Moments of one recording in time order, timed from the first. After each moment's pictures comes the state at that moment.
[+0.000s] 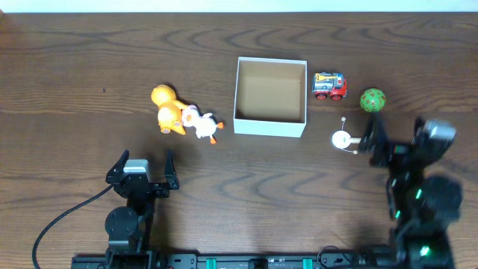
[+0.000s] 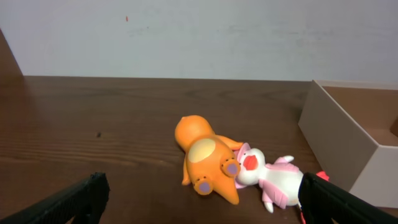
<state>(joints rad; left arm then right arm) -0.03 0.02 0.02 -0.11 0.00 -0.03 0.02 0.54 0.55 -0.11 0.04 0.25</state>
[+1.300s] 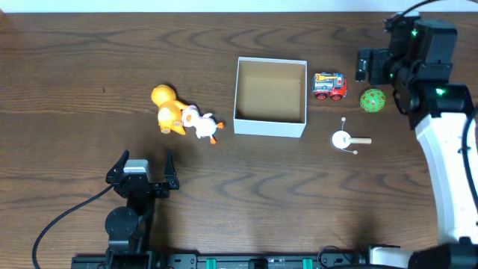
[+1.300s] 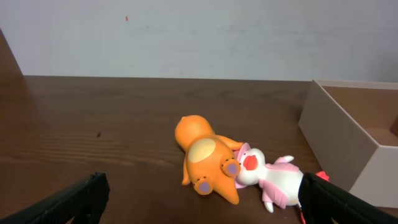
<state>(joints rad) -0.03 0.02 0.02 -0.11 0.00 -0.03 -0.02 1.50 1.38 -0.56 -0.04 -0.10</state>
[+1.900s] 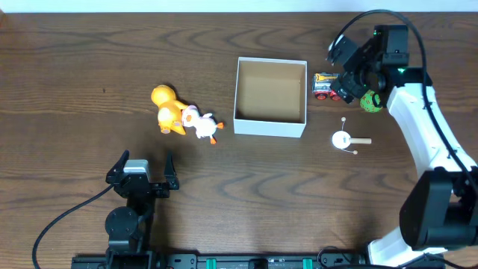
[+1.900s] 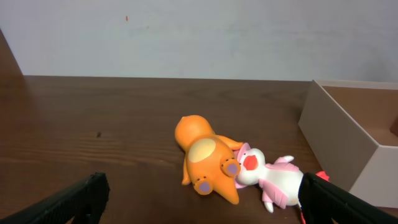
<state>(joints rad) -0.03 0.02 0.02 -0.11 0.00 -0.03 0.03 1.76 1.38 -0.54 -0.12 -0.90</state>
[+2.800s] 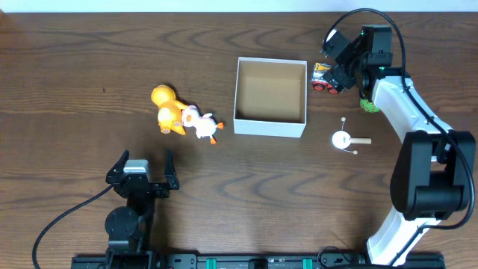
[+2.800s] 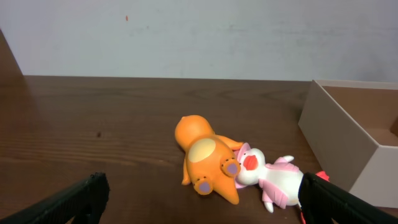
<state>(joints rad) -0.03 0.02 0.02 -0.11 0.00 -0.03 0.03 1.94 1.38 -0.24 -0.09 -0.80</state>
